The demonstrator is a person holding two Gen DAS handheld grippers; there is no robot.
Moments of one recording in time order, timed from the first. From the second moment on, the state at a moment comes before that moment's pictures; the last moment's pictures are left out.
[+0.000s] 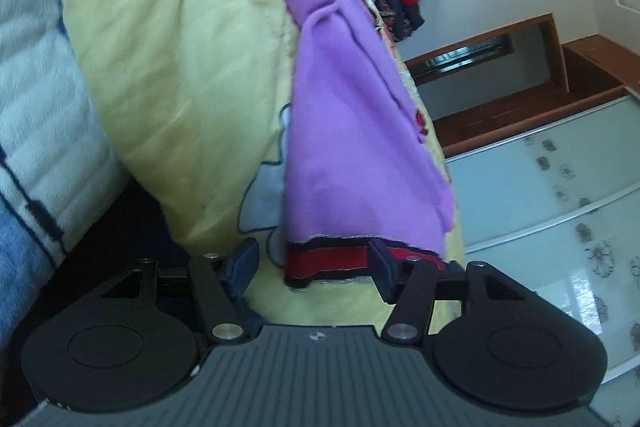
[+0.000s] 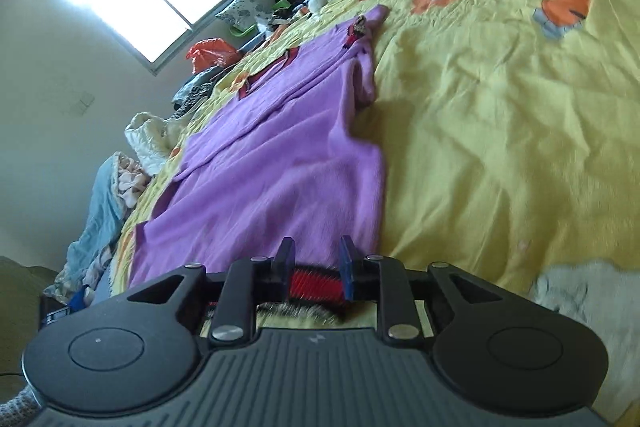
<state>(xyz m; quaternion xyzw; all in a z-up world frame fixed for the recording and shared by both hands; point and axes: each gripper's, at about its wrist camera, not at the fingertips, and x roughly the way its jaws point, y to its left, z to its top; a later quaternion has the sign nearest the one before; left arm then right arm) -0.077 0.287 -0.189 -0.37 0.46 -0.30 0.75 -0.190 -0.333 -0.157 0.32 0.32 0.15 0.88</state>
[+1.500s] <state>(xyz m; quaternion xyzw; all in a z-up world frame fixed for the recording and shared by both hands) -0.093 0.279 -0.137 -0.35 0.44 -0.30 0.77 -0.238 -0.332 -0.111 0.32 0.23 0.14 0.91</state>
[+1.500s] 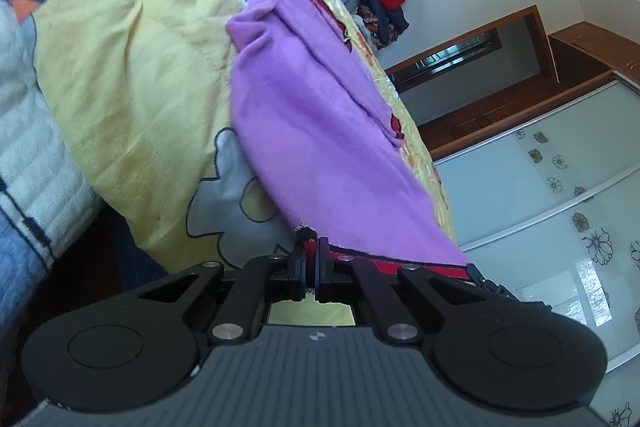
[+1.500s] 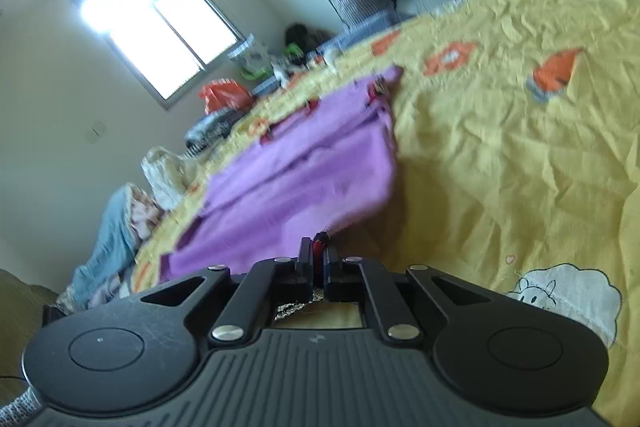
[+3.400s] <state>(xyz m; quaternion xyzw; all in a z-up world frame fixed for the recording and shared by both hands) 0.307 0.257 -0.129 -0.40 0.48 -0.15 0.77 0.192 -0.404 -0.157 0.50 0.34 0.08 0.79</state>
